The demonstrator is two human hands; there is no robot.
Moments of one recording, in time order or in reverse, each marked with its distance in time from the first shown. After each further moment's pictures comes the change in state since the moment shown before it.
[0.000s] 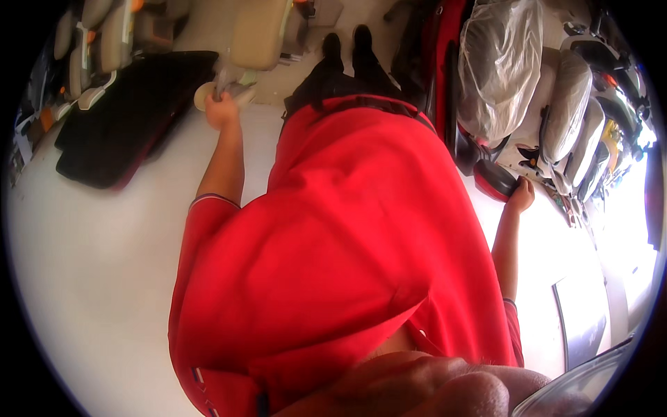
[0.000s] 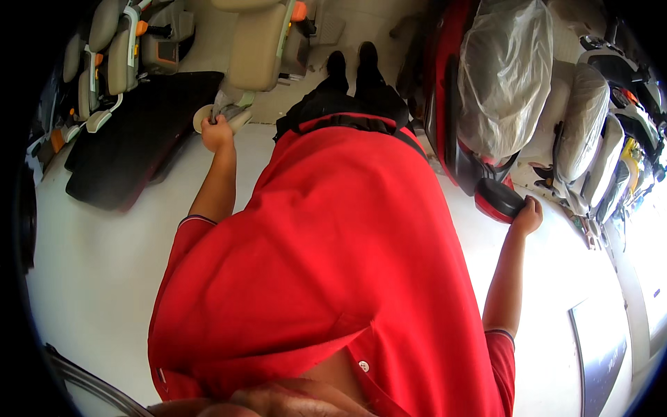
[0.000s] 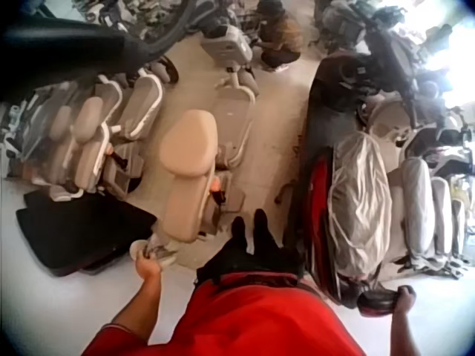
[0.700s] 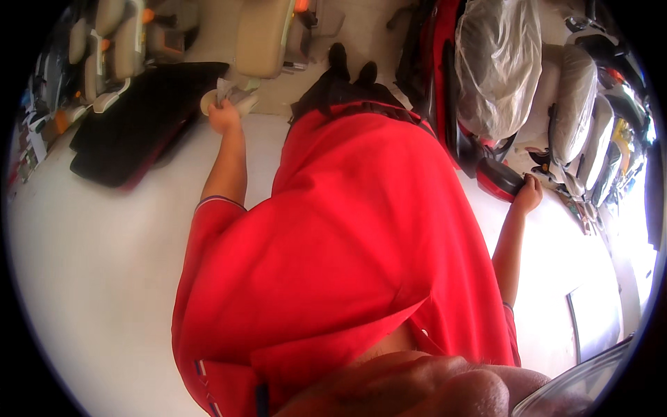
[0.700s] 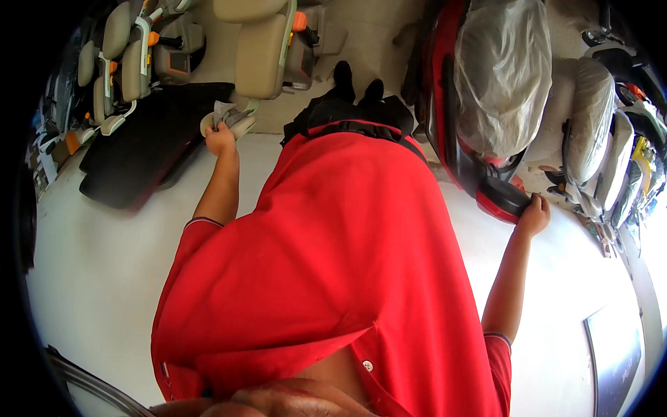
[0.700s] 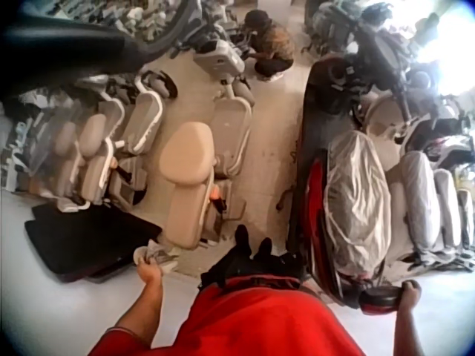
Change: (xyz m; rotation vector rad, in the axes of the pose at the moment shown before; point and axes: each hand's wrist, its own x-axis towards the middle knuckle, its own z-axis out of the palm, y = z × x) left_hand 0.001 0.000 -0.005 -0.087 -0.018 -0.032; right_hand -0.007 -0.008 0.005 0.070 0.030 0.034
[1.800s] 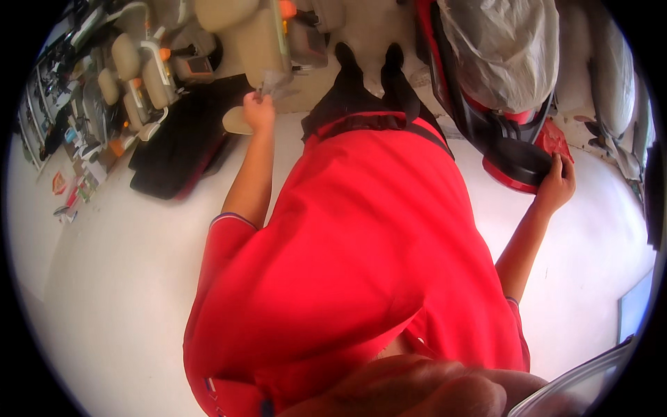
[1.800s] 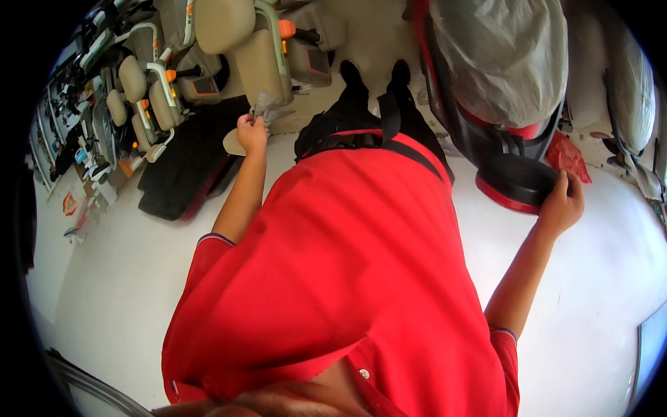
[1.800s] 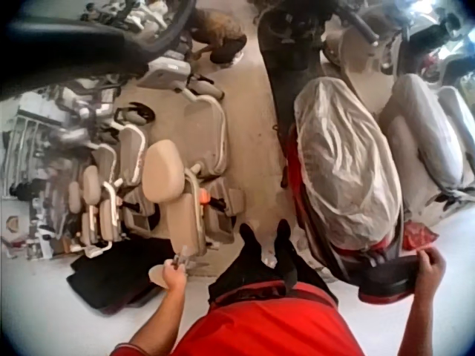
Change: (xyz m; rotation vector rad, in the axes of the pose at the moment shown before) left_hand -0.053 0.074 0.012 -0.258 -0.327 0.368; right_hand -0.024 -0.034 0.001 0.029 0.006 -0.020
